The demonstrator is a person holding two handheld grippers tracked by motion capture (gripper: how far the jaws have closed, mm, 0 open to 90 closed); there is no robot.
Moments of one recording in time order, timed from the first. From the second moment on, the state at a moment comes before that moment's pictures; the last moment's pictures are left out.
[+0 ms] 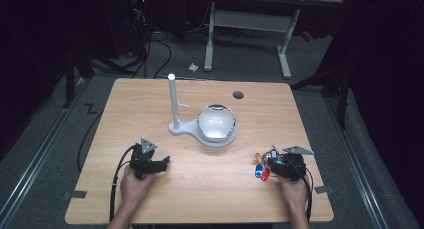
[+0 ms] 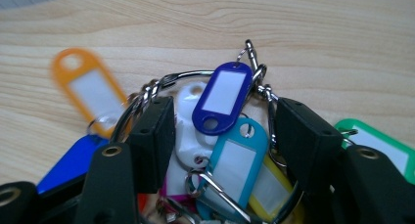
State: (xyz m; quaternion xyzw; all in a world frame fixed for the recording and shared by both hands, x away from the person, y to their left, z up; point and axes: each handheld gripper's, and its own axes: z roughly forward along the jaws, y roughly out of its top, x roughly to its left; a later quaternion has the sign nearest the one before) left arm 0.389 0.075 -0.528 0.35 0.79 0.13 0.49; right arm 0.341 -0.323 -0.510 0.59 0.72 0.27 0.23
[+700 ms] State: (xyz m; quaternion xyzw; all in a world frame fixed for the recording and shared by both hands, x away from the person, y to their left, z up) left arm 0.389 0.075 -0.528 0.35 0.79 0.14 0.49; right arm 0.340 -0.320 -0.507 0.57 0.74 0.27 0.22
